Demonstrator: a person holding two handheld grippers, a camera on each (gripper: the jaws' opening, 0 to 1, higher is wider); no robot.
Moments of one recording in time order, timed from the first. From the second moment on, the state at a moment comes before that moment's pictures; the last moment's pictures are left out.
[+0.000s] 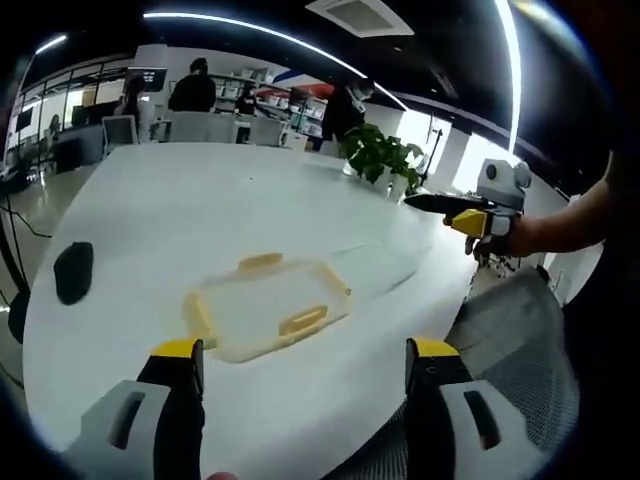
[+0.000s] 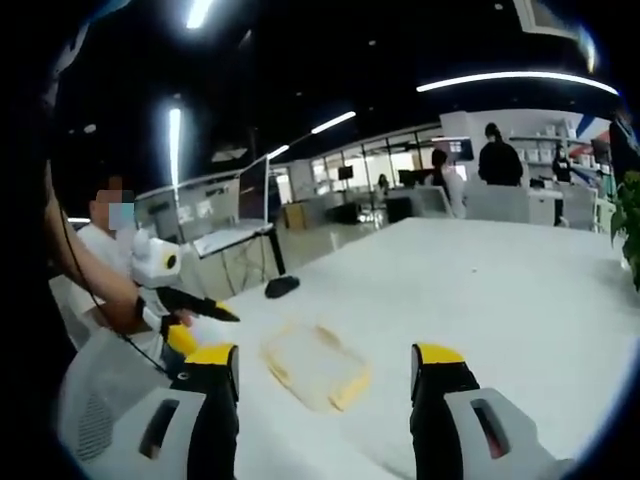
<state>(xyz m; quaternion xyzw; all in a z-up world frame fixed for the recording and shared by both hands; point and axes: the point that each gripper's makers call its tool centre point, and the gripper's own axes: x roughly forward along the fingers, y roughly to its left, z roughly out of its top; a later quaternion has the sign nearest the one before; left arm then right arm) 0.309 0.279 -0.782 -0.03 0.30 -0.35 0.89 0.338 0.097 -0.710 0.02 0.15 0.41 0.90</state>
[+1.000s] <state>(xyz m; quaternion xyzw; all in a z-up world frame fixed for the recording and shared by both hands) 0.330 0.285 -0.789 -0.01 0.32 -0.37 0.87 0.338 0.105 -0.724 0.01 0.17 0.43 0.89</state>
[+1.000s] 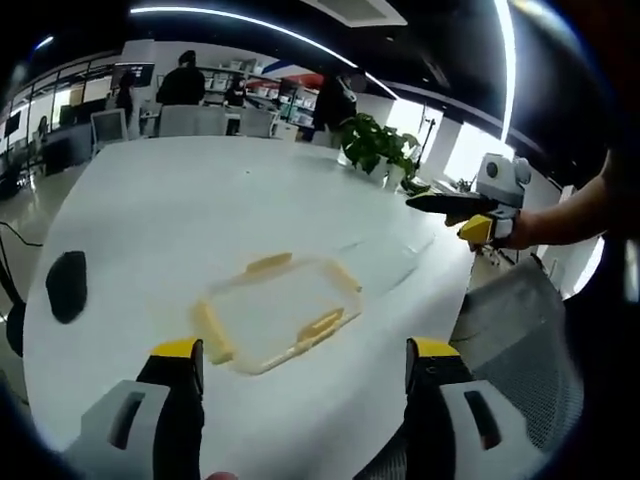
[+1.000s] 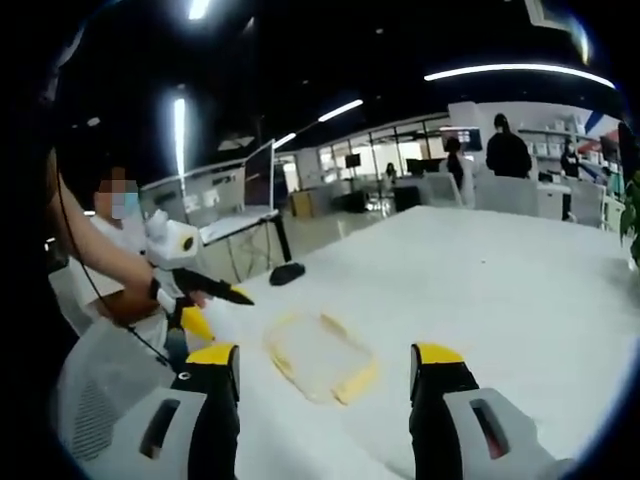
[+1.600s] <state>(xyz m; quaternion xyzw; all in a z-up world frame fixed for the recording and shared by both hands) 0.335 0.286 -0.792 -0.01 0.33 -0.38 0.86 0.339 0.115 -0.733 -0.01 0.20 0.45 0.87</state>
